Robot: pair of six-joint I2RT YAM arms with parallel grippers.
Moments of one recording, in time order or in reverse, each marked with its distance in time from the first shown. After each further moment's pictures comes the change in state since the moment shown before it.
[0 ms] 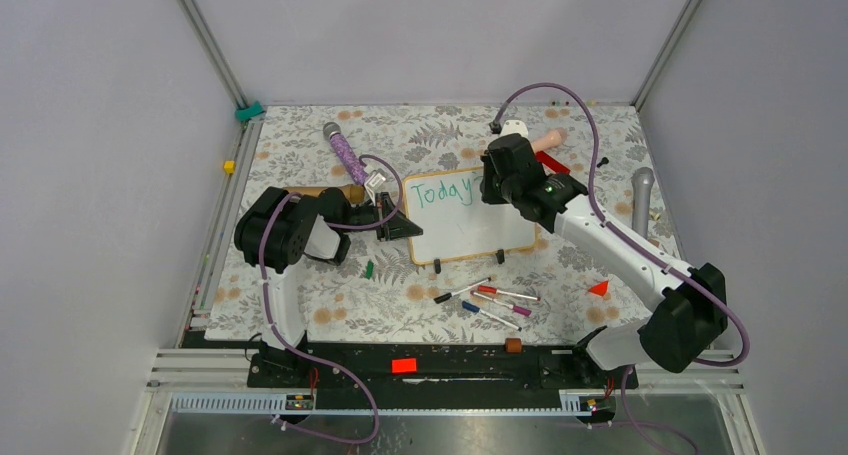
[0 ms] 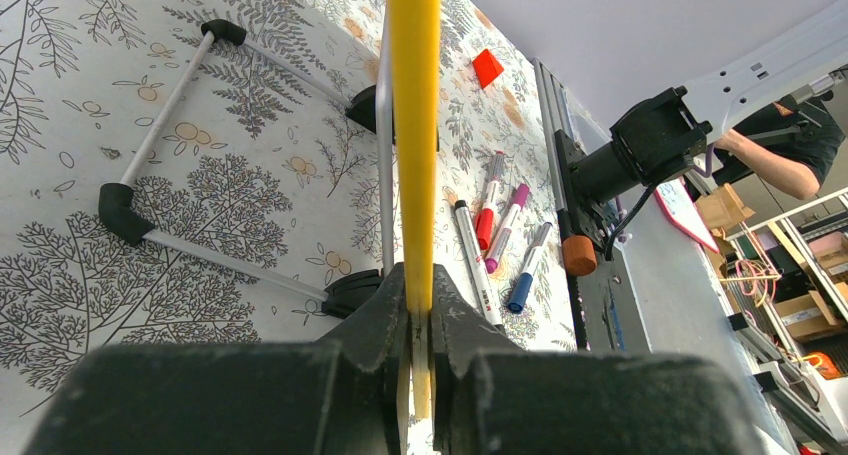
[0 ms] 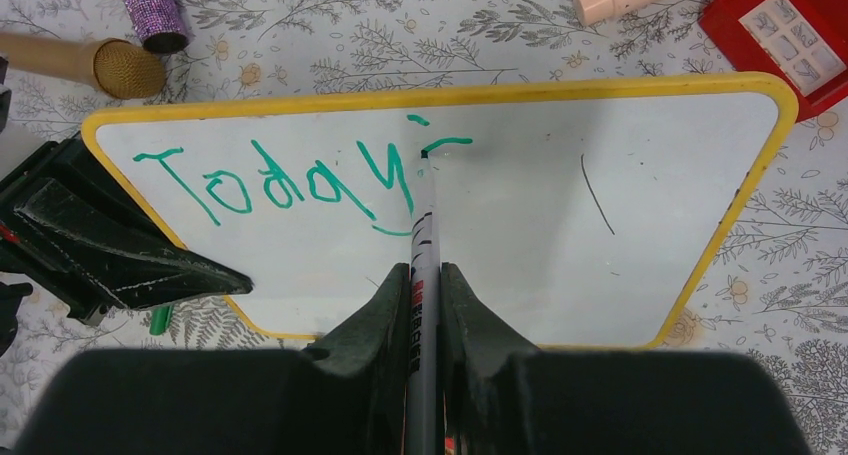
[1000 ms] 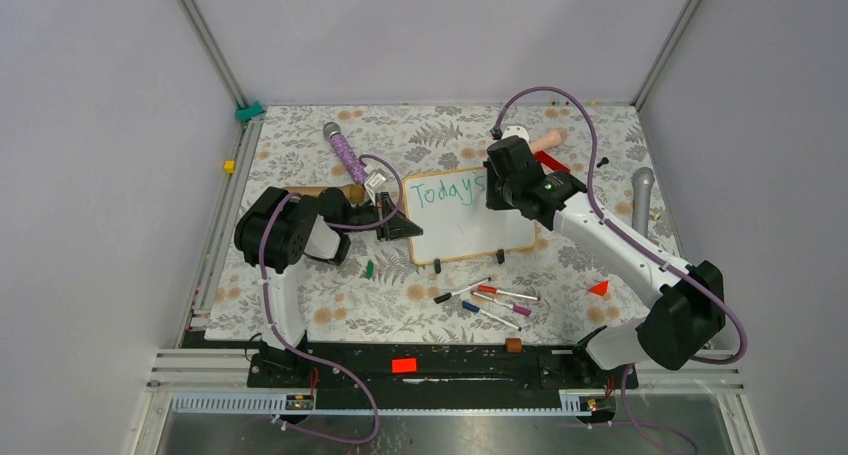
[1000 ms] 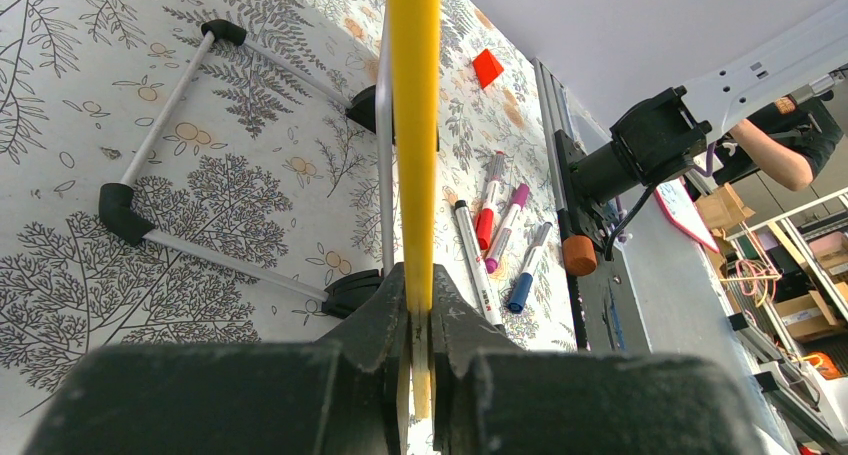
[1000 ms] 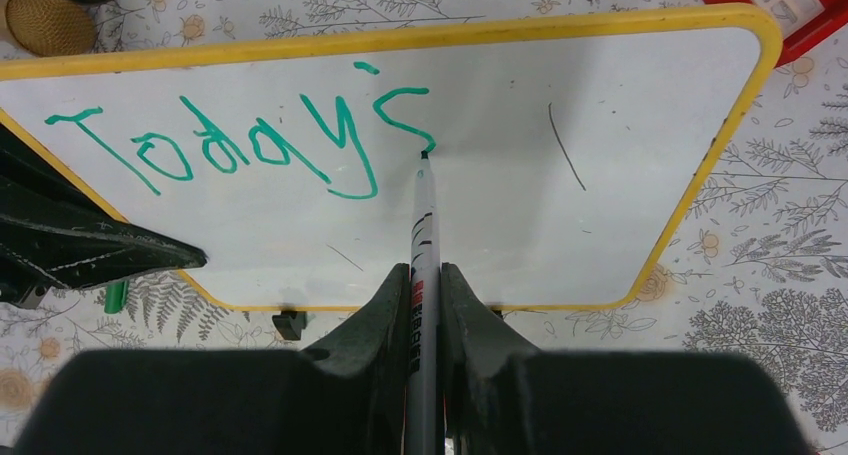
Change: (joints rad) left arm 0.000 0.000 0.000 0.000 0.000 0.001; right arm -0.008 0.013 0.014 -0.107 0.016 0.003
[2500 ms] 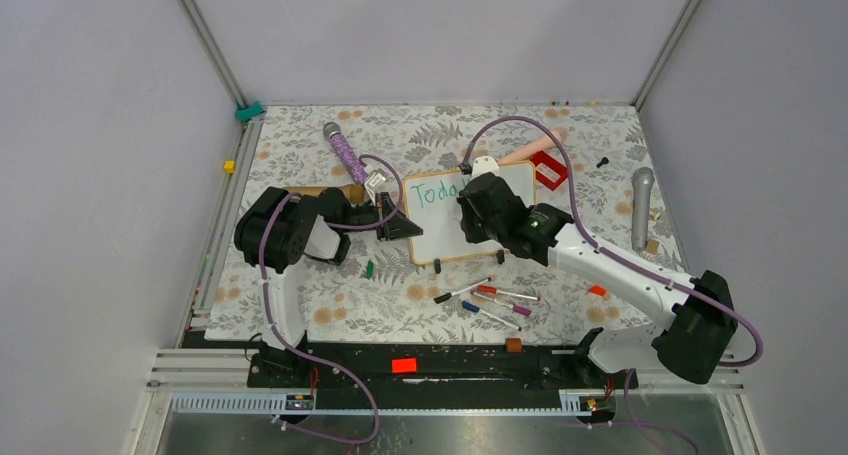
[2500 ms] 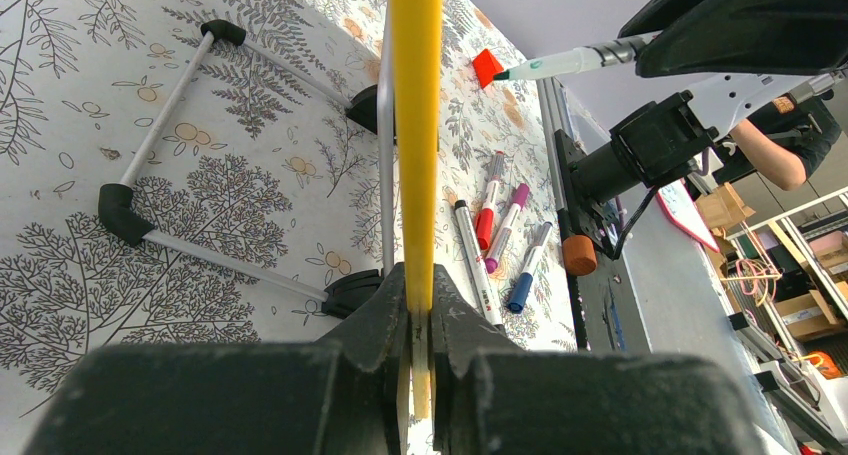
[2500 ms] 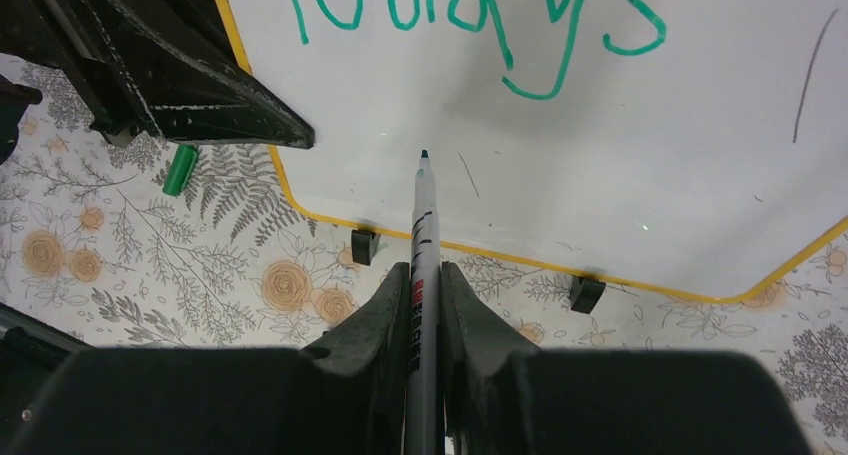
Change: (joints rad) left arm 0.000 0.000 0.000 0.000 0.000 0.000; right arm 0.226 -0.095 -0.150 0.089 -0.001 -0.002
